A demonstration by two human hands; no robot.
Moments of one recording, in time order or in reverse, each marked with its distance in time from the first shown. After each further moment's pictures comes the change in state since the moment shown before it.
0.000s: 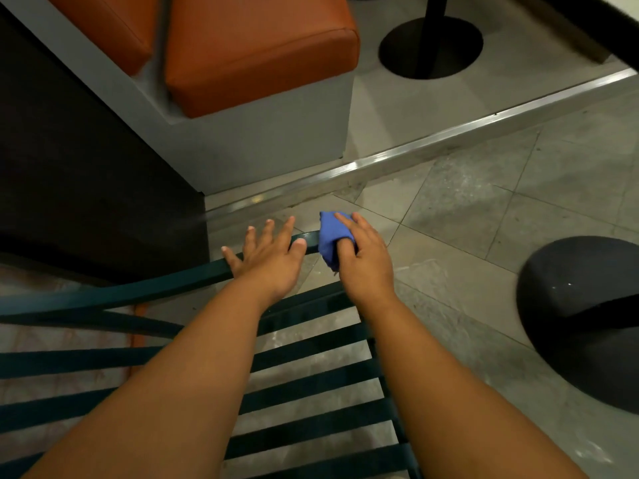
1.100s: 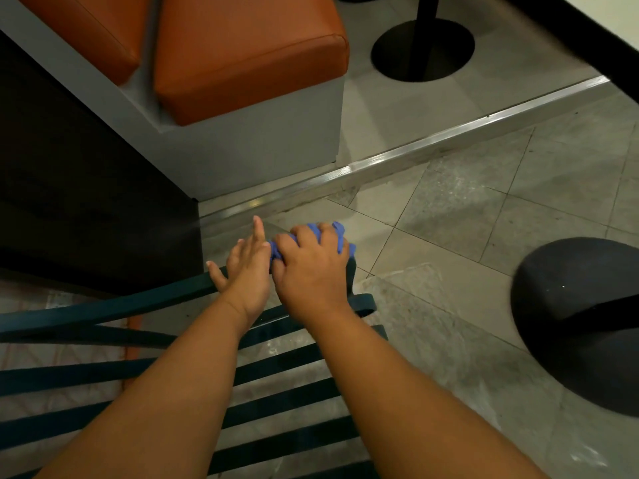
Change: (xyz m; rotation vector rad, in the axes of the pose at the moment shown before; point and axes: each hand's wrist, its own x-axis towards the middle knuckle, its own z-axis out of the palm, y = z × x) left_hand -0.017 0.006 0.000 -0.588 0.065 -0.045; right_hand -0.009 -0.041 0.025 -0.601 -0.043 -0.354
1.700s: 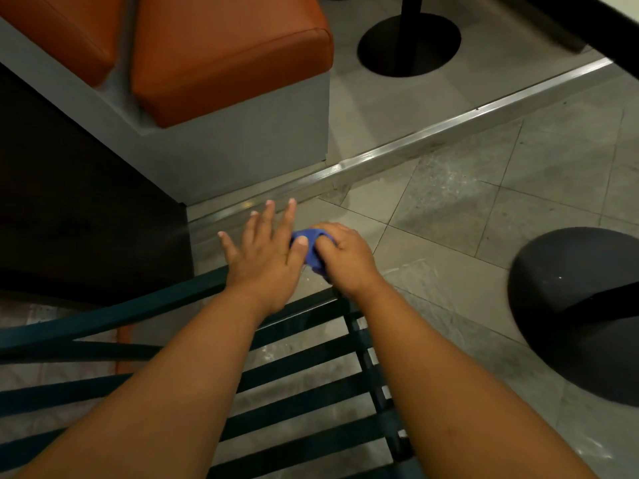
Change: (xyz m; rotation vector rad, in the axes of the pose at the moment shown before) left_hand 0.029 0.016 0.022 0.691 0.061 0.305; right_hand 0.021 0.074 0.000 0.682 -0.100 0.202
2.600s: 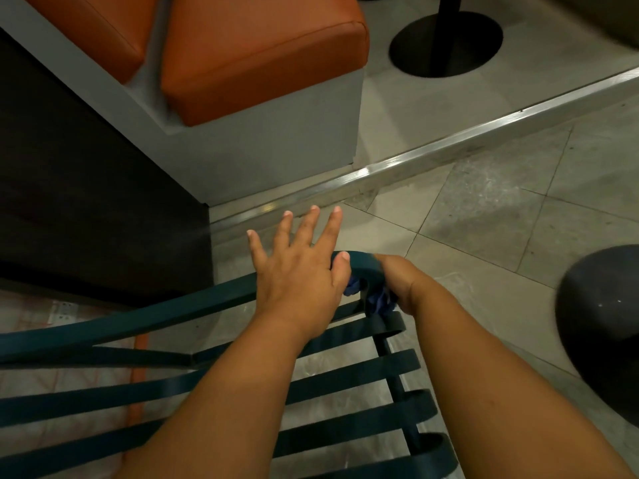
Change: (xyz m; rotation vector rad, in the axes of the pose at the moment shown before) left_hand 0.003 0.006 0.014 0.162 0.157 0.034; right_hand 0.029 0.052 -0.008 0.344 -0.319 0.742
